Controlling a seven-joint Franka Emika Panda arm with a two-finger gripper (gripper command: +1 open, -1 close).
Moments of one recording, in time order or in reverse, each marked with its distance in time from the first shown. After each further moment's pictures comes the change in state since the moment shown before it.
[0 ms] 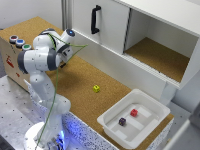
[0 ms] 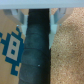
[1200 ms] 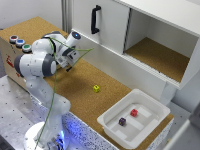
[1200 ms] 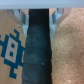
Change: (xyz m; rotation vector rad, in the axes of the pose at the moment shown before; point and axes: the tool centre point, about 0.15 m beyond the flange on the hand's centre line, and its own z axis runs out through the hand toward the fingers) arm -0.003 0.091 -0.050 -0.054 0.041 0.045
